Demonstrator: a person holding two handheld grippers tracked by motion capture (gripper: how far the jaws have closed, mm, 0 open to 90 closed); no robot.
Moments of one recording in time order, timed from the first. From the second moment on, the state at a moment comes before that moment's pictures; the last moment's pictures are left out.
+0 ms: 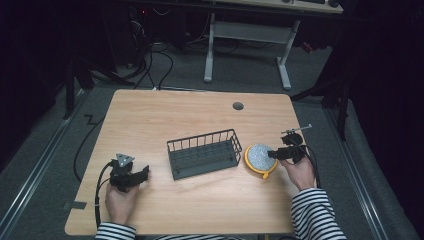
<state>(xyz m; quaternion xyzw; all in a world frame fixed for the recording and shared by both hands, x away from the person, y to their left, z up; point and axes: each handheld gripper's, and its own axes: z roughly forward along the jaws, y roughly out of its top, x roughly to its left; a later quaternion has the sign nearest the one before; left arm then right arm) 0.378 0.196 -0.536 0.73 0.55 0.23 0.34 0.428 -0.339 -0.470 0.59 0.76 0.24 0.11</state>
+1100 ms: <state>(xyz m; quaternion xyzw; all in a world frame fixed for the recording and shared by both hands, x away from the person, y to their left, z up) 0.378 0.195 -0.536 0.73 0.55 0.23 0.34 0.445 -0.337 -0.491 0.58 0.77 0.25 0.06</state>
